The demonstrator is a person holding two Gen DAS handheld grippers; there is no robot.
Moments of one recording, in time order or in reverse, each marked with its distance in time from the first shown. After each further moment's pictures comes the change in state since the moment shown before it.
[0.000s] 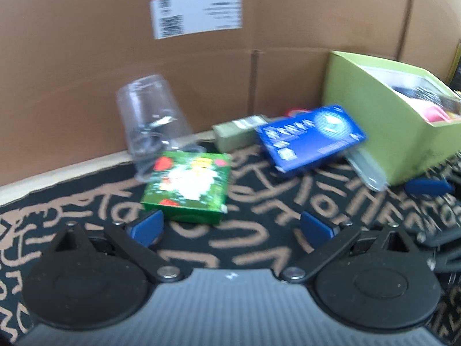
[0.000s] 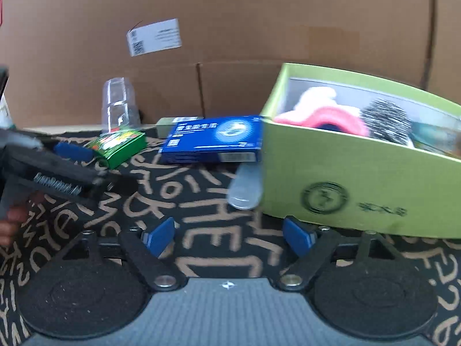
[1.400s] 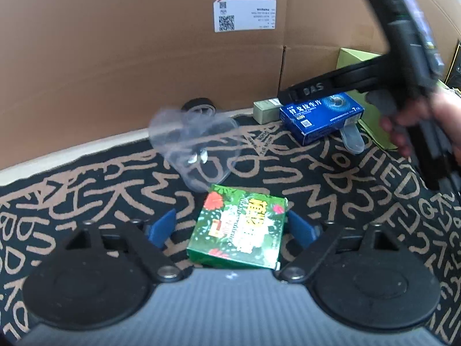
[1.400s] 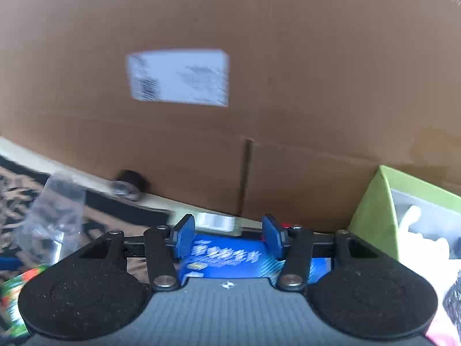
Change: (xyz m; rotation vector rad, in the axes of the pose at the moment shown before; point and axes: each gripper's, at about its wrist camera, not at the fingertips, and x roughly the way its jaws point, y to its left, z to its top) left arm -0.052 0.037 -0.038 0.008 -0.008 0.006; right arm 0.102 0.035 0.107 -0.100 0.022 -0.032
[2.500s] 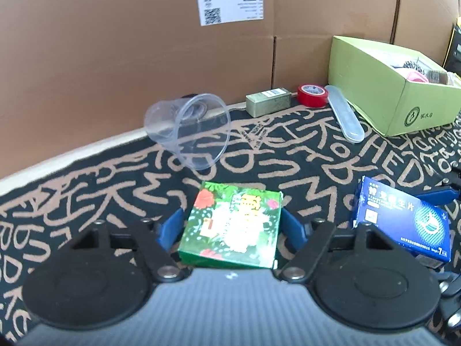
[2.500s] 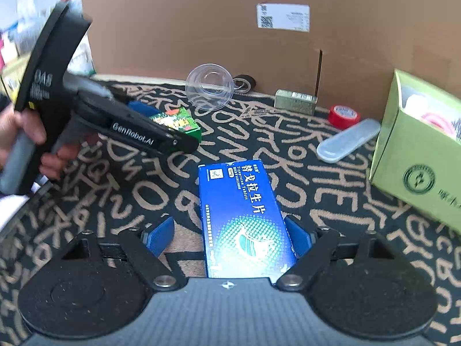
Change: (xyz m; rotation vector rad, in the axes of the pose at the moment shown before) left arm 0.009 -0.017 -0.003 0.056 0.017 0.018; right arm -0.125 0.033 -0.132 -0.147 0.001 0.265
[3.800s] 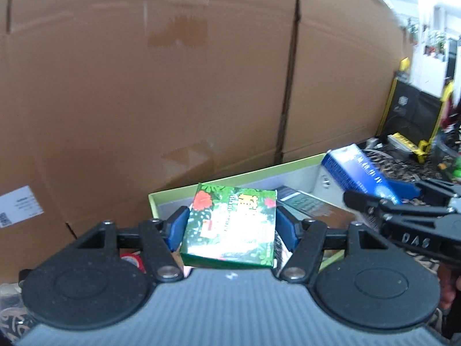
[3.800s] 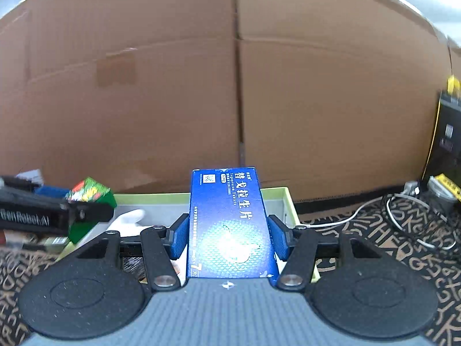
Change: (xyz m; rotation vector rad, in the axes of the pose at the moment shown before) left arm 0.017 -0.217 0.186 0.060 -0.217 -0.188; right arm -0.127 -0.247 0.015 0.408 -0.333 -0.536
